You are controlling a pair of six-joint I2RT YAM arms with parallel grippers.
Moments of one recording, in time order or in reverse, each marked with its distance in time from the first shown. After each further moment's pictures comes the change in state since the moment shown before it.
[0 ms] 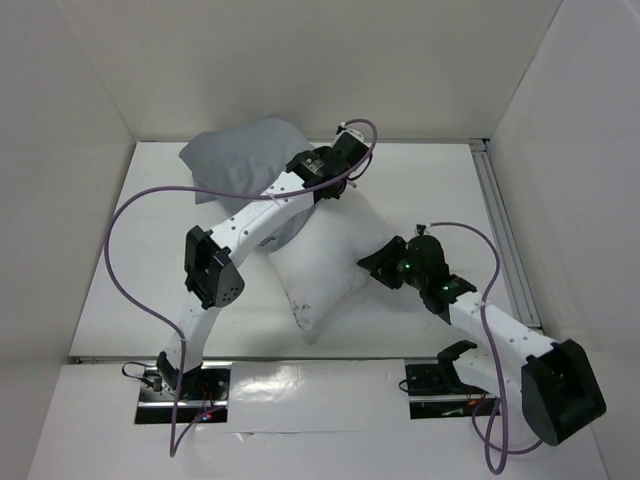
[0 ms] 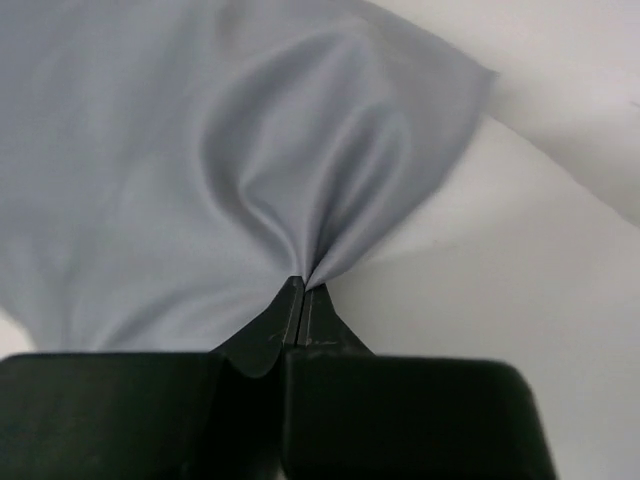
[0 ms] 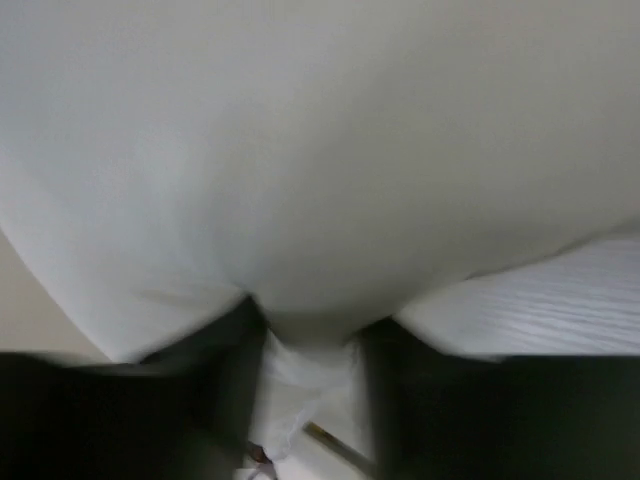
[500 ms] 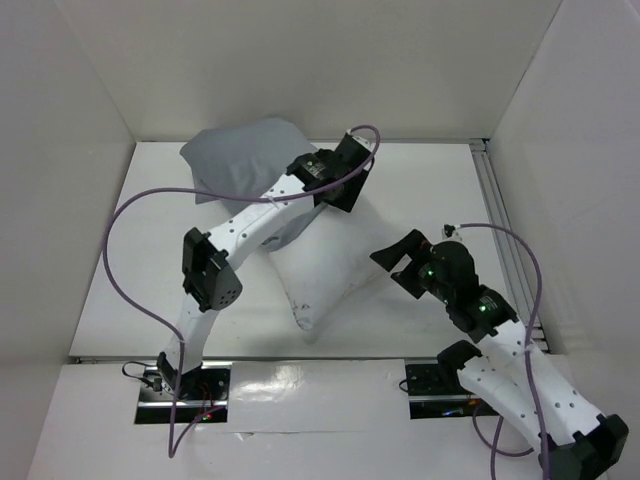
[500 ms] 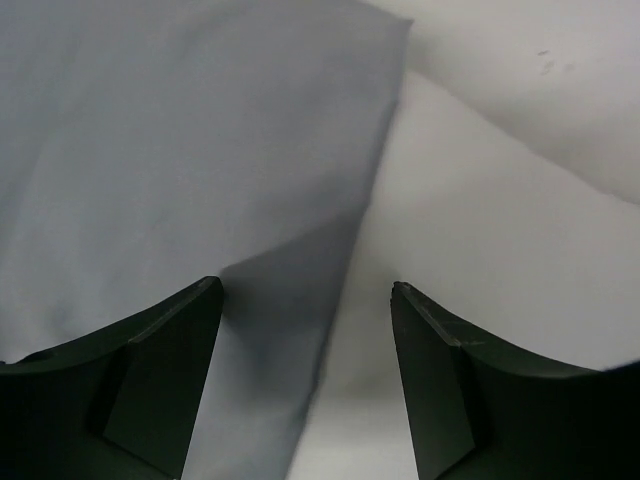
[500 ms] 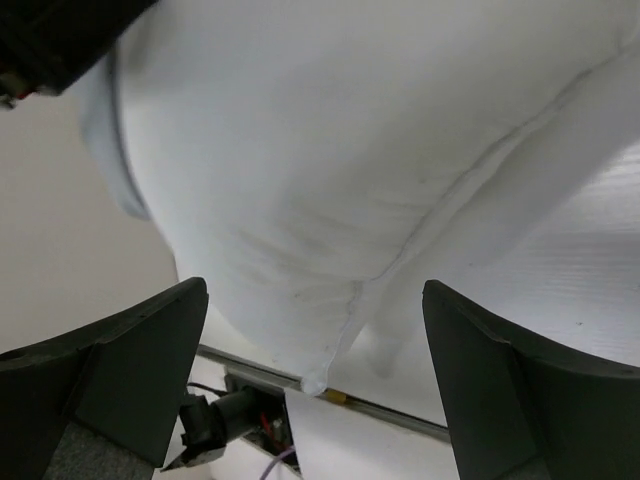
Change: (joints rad) left arm -0.005 -0.062 -0.028 -0.014 0.210 -0.016; right arm 0.088 -0.340 0.234 -0.537 0.216 -0.041
